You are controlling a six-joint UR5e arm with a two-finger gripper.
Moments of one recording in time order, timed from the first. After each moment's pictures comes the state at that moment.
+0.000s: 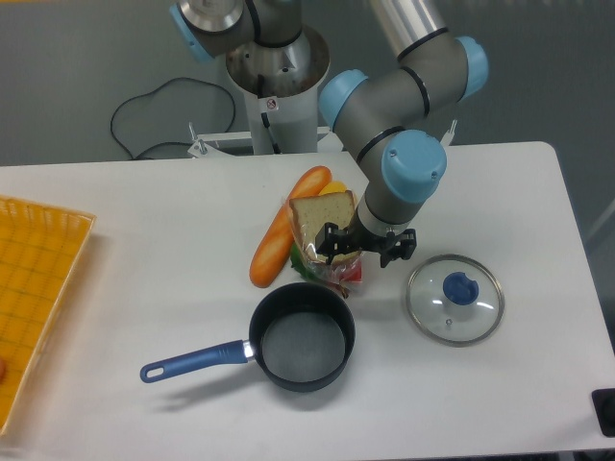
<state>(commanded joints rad) 2.59 -1.93 -1.68 -1.19 1.43 0.49</state>
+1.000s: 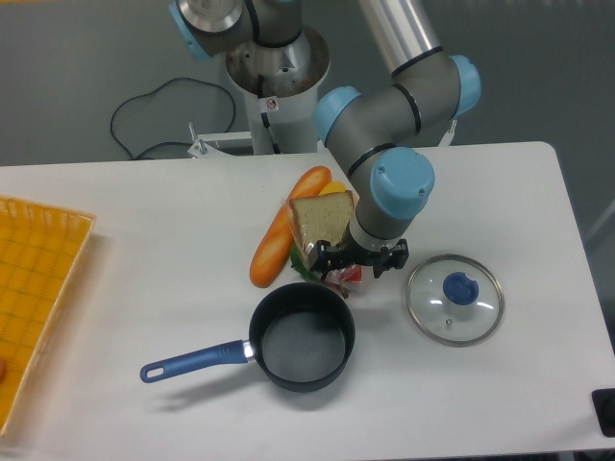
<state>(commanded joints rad) 2.56 -1.96 -1.68 -1.17 1.43 0.41</state>
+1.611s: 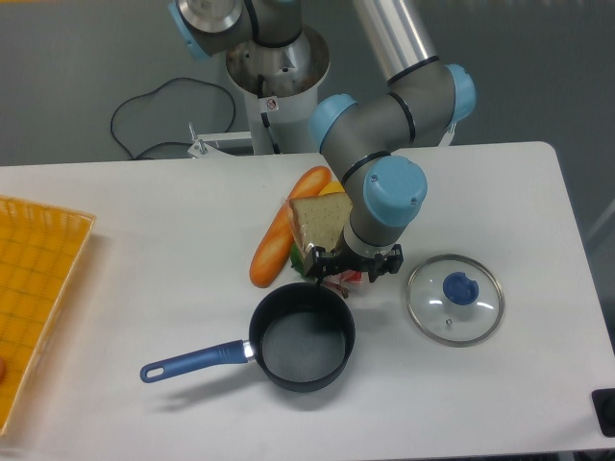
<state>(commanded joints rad) 2.55 -1.97 -1.68 -1.16 1.43 0.42</state>
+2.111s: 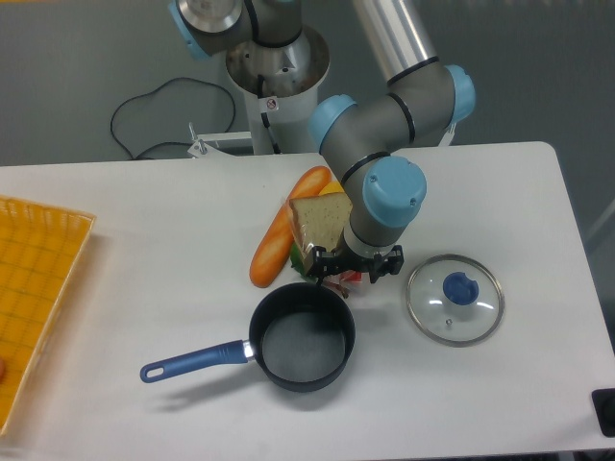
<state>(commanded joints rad) 2.56 -1.97 -1.67 -1.16 1.44 0.46</state>
